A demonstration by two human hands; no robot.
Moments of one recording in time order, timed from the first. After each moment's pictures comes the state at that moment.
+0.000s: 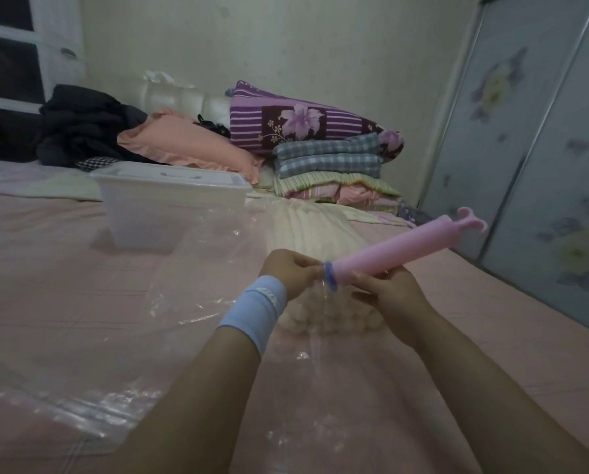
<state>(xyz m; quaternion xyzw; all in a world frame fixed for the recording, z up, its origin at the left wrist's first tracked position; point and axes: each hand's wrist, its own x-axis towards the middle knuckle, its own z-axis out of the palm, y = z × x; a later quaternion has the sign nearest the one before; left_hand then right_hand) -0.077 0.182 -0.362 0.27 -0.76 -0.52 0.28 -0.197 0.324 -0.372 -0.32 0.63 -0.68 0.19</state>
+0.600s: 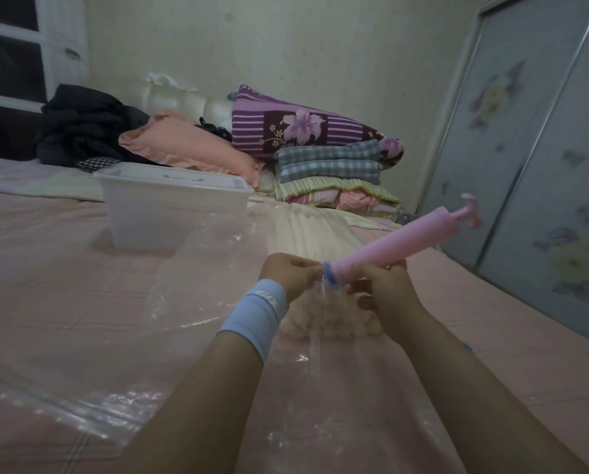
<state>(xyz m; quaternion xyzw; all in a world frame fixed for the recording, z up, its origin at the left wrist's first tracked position) -0.075 0.181 -0.362 0.28 -0.68 -0.61 0.31 -0.181 0.308 -0.355 -0.25 0.66 -0.70 0.16</state>
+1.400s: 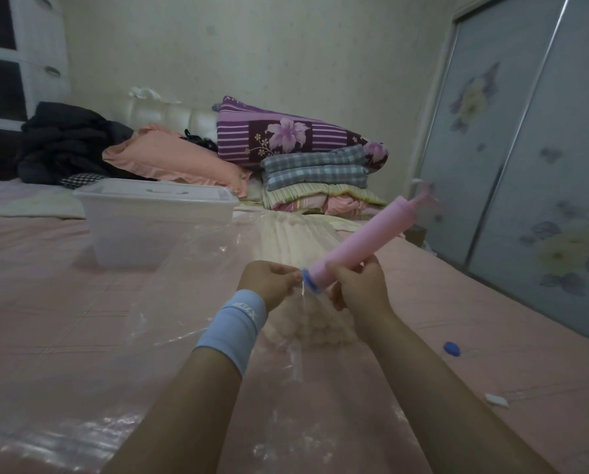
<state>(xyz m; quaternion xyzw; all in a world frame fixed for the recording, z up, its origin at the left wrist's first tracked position) -0.072 0.178 -0.358 0.29 -0.70 -0.57 0.31 -0.168 0.297 -0.350 -0.25 0.66 -0.70 0.11</state>
